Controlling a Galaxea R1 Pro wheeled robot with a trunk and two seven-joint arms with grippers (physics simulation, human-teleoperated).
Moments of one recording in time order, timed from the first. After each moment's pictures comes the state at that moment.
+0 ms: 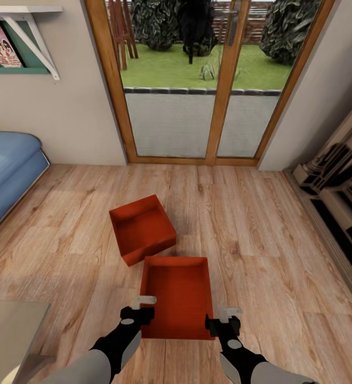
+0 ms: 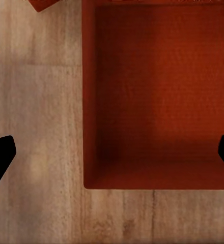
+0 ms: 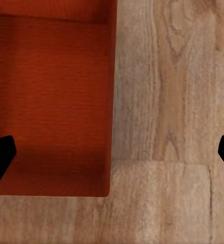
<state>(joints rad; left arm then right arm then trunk) -0.64 -0.17 -0.09 -0.26 0.01 0.00 0.21 -0.63 0.13 0.41 -0.09 -0.28 -0.30 -0.24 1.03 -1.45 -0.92</state>
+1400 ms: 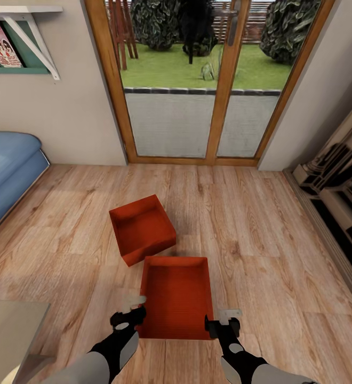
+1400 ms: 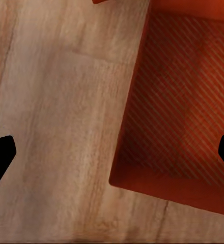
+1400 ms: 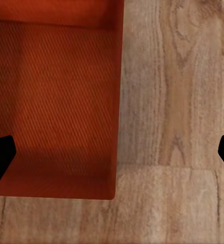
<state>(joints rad) -0.64 -0.17 0.02 -0.22 0.07 -0.10 0.33 -0.63 0.13 0.41 -0.05 -0.28 -0.36 -0.20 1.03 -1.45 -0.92</state>
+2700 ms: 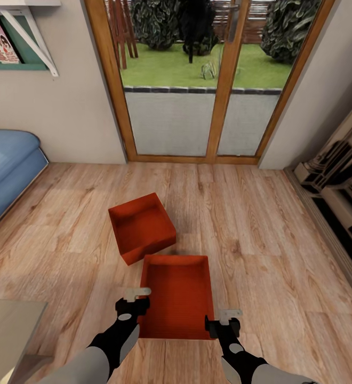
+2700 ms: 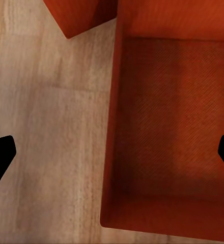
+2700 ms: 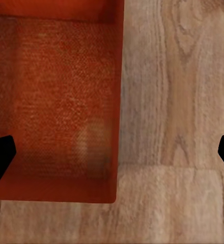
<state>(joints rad) -0.64 -0.16 -0.07 -0.32 0.02 -0.05 0.28 -0.63 0.13 0.41 -0.05 -0.29 -0.36 -0.20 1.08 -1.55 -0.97</state>
